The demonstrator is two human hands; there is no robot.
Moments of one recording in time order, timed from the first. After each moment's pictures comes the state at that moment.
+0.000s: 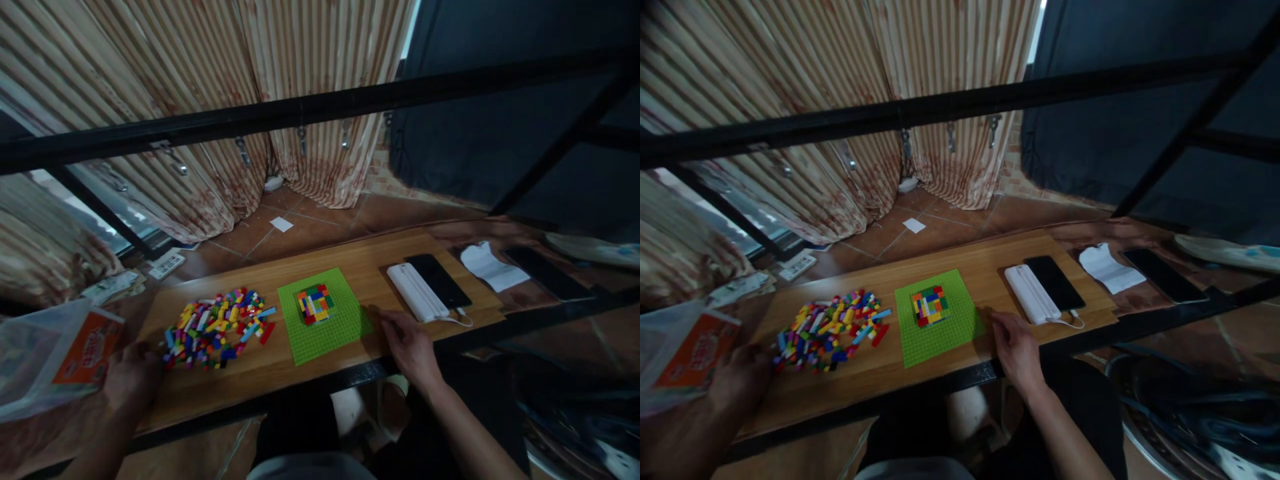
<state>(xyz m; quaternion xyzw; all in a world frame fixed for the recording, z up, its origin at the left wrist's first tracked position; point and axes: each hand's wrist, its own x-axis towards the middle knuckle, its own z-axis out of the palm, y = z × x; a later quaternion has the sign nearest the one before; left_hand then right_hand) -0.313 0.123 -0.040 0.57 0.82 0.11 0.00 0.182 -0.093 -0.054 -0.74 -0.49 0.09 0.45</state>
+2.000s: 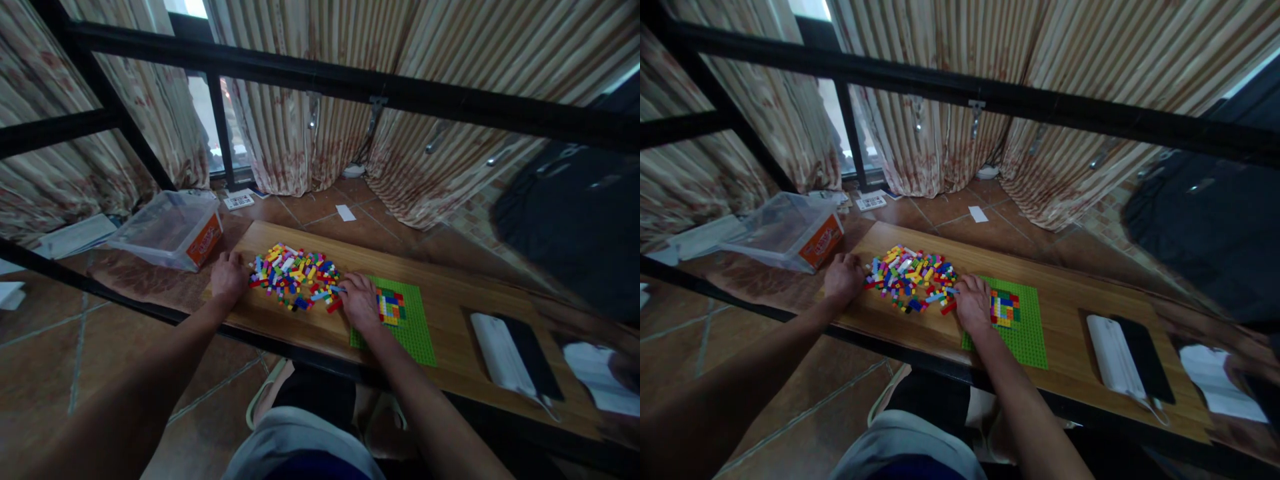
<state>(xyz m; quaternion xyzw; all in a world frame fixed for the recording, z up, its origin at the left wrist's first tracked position) -0.317 0.112 -0.058 0.60 0.79 0.15 -0.02 0.011 0.061 -0.048 -0.59 -0.78 0.01 0.20</state>
